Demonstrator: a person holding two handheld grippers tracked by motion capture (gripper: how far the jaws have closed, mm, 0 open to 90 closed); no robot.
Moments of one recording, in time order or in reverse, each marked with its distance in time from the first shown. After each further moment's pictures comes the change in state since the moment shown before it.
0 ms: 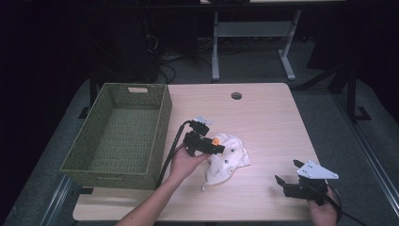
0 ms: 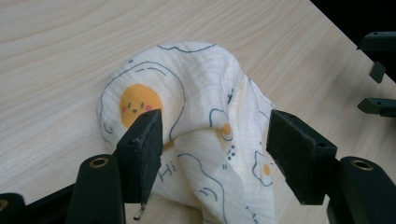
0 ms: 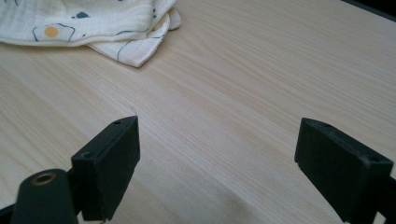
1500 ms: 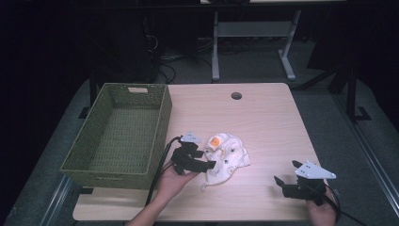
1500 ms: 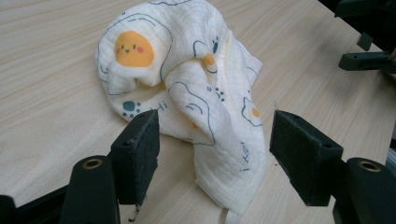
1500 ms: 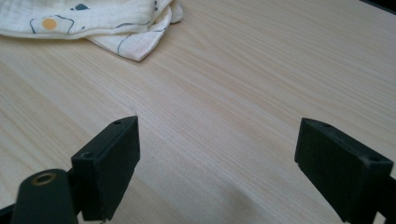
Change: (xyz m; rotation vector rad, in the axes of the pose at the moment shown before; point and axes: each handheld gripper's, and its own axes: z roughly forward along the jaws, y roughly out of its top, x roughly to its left) left arm -0.011 -0.055 -0.027 -0.063 0.017 0.076; right arm 0.002 -0.001 0.003 0.020 0.002 -0.002
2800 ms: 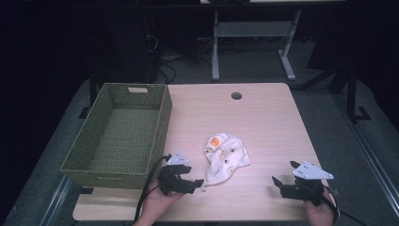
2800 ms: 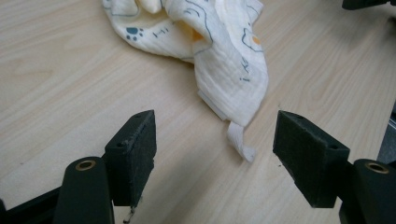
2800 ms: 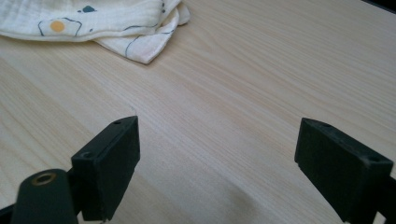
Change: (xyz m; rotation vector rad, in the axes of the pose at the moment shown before) left arm -0.006 -0.059 -0.023 0.017 0.016 0.047; right arm 0.006 0.002 0.002 -0.003 0.005 -0.004
